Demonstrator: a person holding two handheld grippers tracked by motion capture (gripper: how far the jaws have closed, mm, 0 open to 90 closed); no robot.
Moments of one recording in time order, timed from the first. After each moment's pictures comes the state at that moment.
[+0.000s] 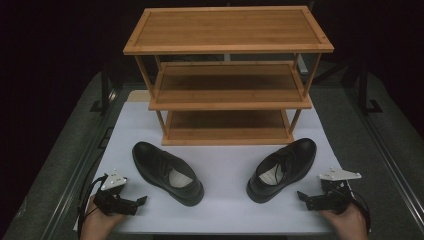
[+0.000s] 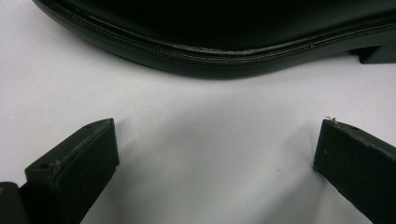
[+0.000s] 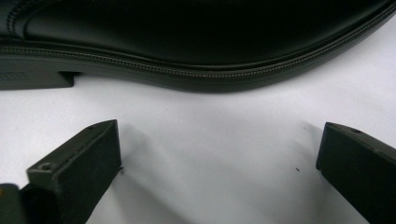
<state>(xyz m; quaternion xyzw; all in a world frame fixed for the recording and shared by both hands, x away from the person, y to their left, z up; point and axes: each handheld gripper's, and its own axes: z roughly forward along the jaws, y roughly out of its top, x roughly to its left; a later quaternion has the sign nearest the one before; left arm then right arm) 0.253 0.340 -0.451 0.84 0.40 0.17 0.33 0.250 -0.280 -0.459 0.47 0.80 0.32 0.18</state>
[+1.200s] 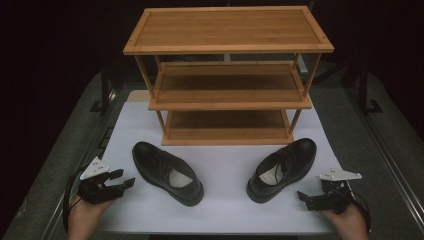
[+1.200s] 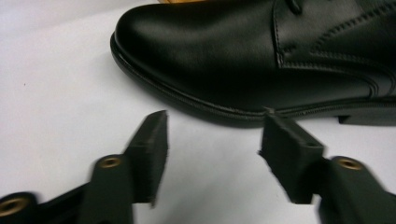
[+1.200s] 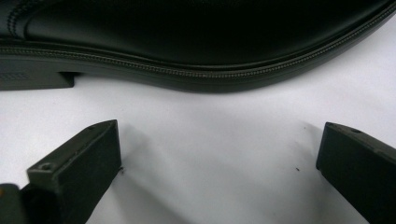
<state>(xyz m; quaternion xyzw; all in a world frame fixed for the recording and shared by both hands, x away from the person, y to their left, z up) 0.262 0.358 -0.400 0.80 0.43 0.18 0.37 0.249 -0.280 -0.459 0.47 0.80 0.33 0.18</state>
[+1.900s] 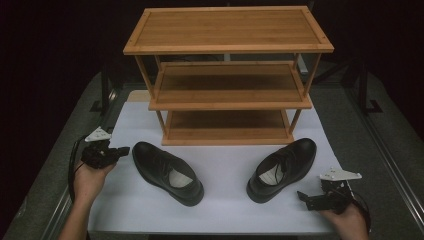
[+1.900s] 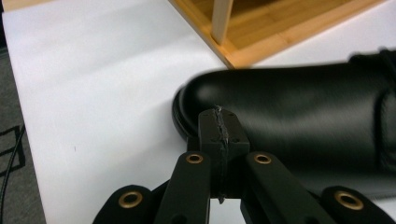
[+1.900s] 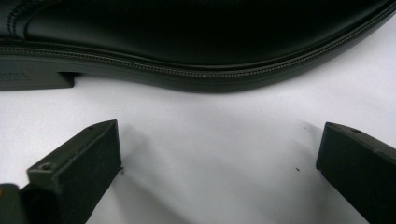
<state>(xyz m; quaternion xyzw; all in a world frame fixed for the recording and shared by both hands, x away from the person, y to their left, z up) 0.347 0.368 -0.381 0.81 0.44 0.18 0.36 0.250 -0.281 -0.459 0.47 0.80 0.33 0.18</state>
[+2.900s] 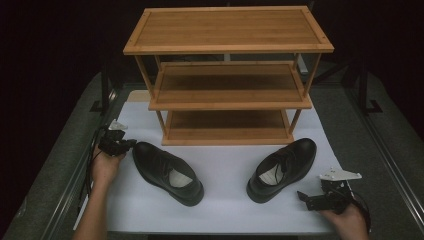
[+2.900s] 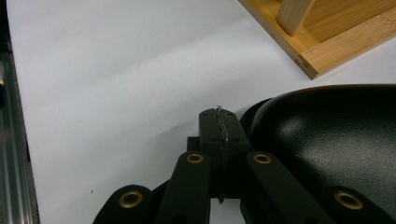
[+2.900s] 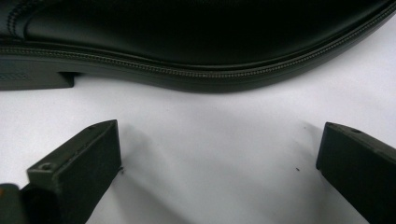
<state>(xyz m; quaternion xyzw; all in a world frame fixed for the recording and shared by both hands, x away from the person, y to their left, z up) 0.398 0.358 -0.417 0.82 0.46 0.20 0.29 0.250 -0.281 -0.459 0.47 0.80 0.33 0.18</state>
